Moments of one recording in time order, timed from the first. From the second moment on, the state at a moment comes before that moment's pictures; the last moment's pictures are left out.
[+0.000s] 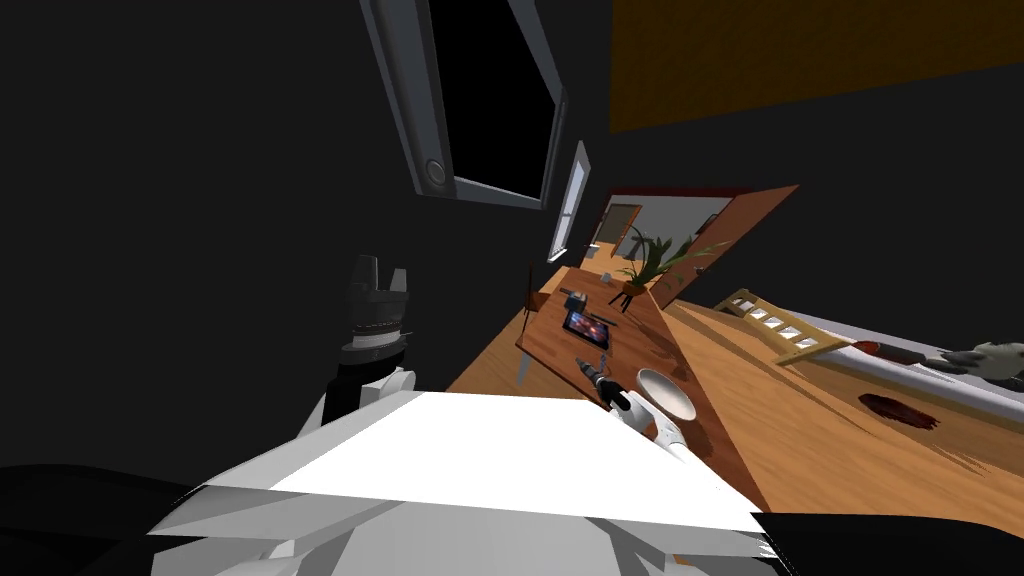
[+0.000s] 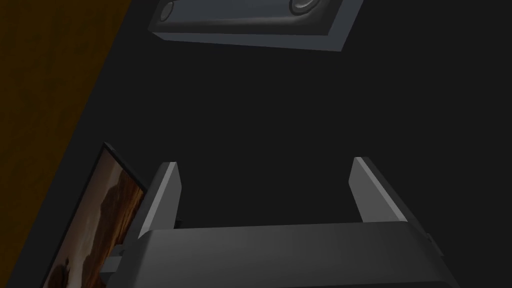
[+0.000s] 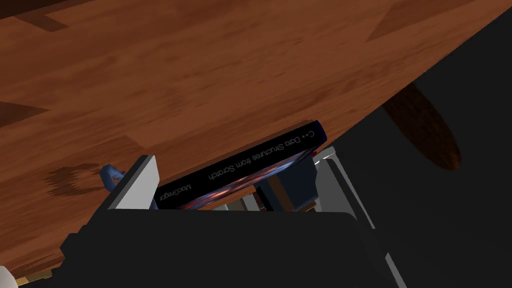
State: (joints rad) left arm 0.51 0.02 0.01 -2.39 -0.03 -0.55 -0.12; right arm 0.22 -0.77 0.34 -1.33 0.03 0.14 0.07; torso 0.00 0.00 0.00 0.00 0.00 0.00
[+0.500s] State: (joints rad) left arm 0.51 0.02 0.01 -2.39 -0.03 -0.55 -0.12; right arm 0.22 -0.82 0.37 -1.22 0.02 0.15 0.06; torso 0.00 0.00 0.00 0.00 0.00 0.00
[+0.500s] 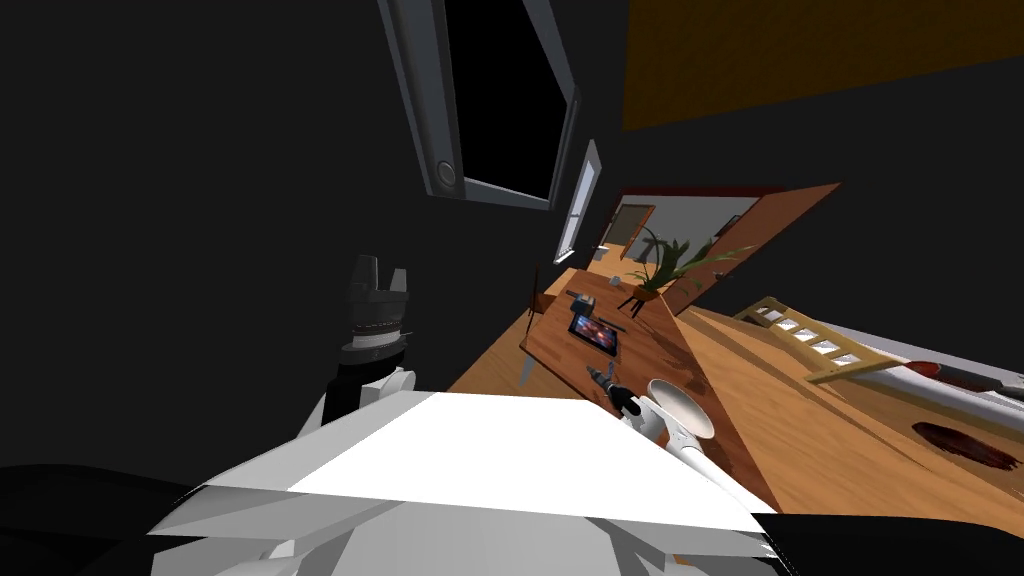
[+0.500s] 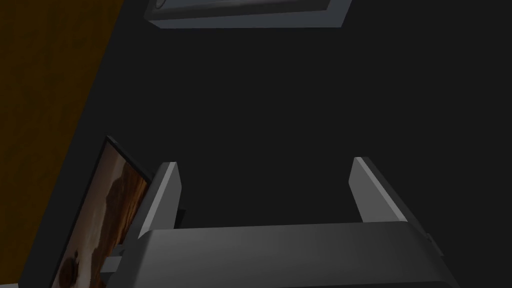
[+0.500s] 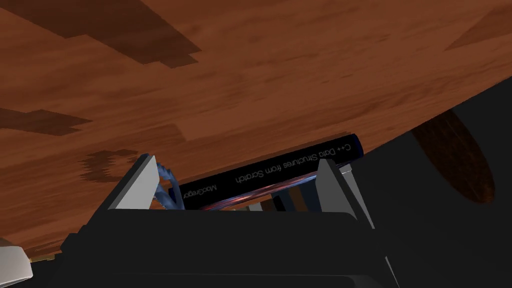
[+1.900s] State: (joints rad) left arm 0.51 0.02 0.01 -2.39 -0.03 -0.55 -0.12; right arm 0.23 -0.94 0.41 -0.99 0.01 0.20 0.04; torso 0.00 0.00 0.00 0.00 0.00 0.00
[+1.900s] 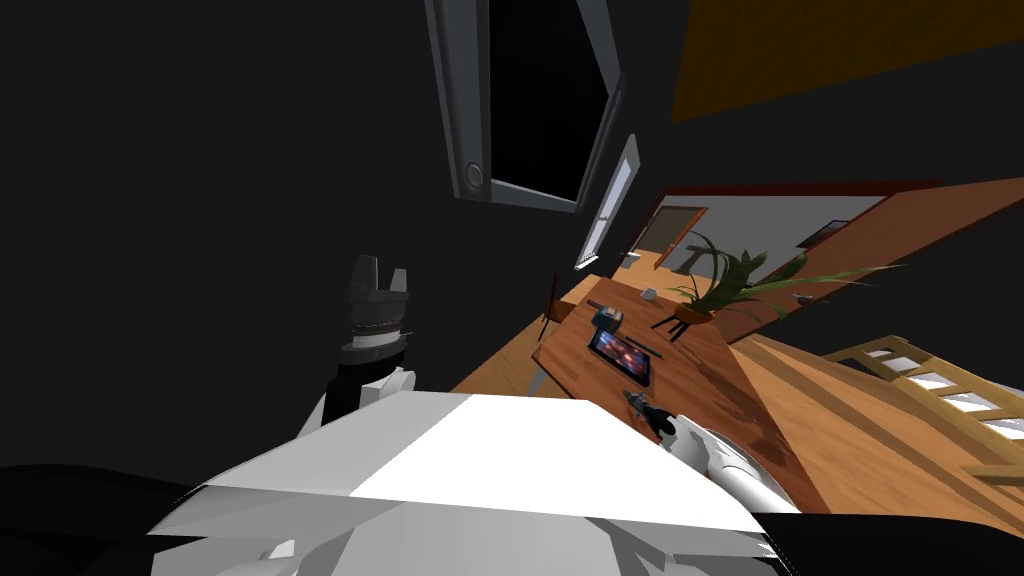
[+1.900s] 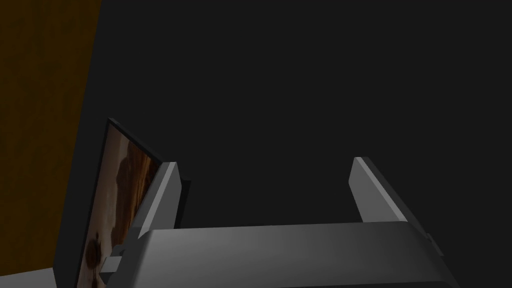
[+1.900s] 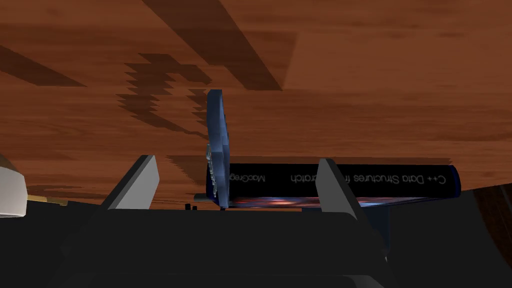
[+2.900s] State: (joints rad) left arm 0.51 0.02 0.01 -2.39 -0.03 -0.55 -0.12; right arm 0.20 -0.89 0.38 -0.93 0.03 0.19 0.05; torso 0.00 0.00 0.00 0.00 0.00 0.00
